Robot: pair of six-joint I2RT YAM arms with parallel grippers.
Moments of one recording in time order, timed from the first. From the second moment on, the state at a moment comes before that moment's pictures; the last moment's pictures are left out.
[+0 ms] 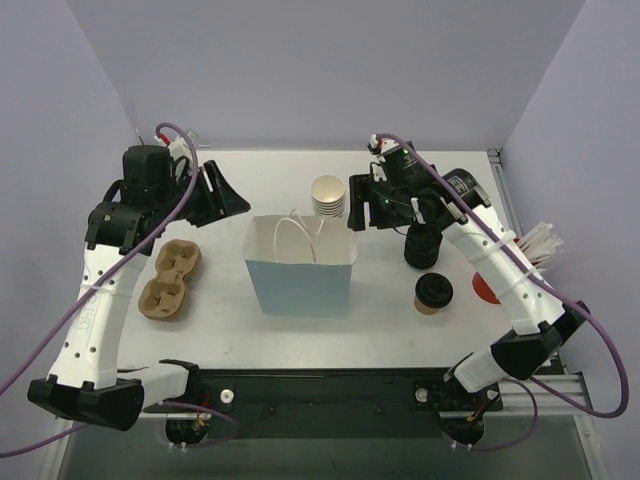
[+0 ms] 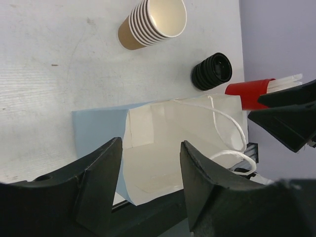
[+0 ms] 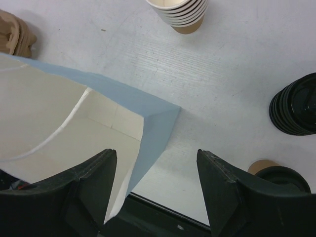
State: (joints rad) left arm -0.20 1.21 1.54 -0.93 0.37 -0.55; right arm 0.64 1.51 1.77 -1.11 0.07 0.41
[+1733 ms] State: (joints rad) left arm -0.42 1.09 1.25 -0.63 0.63 -0.61; right arm 0.80 1.35 1.34 -0.26 -0.02 -0.30
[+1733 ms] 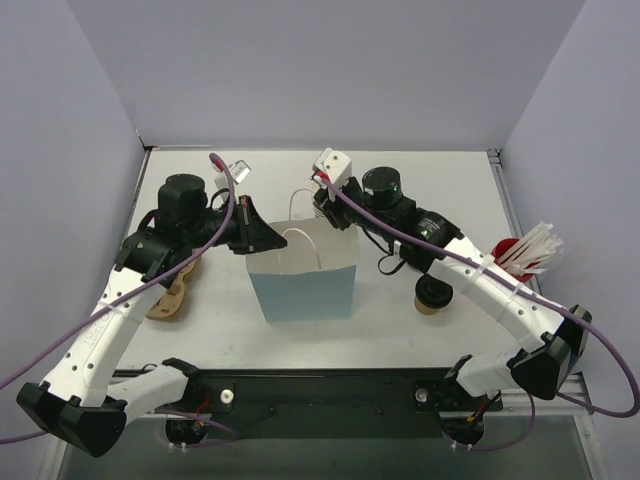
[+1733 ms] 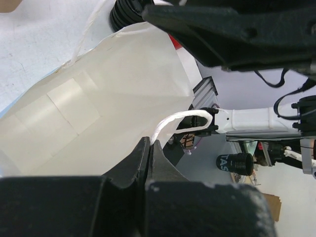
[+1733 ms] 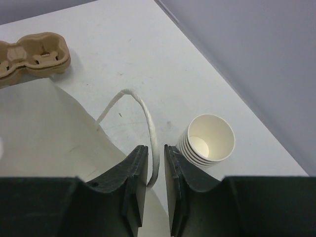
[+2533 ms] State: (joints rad) left arm -0.44 1.08 1.22 -0.63 0.66 -0.51; right arm 0.65 1.52 1.48 -0.38 -0.20 -0.11
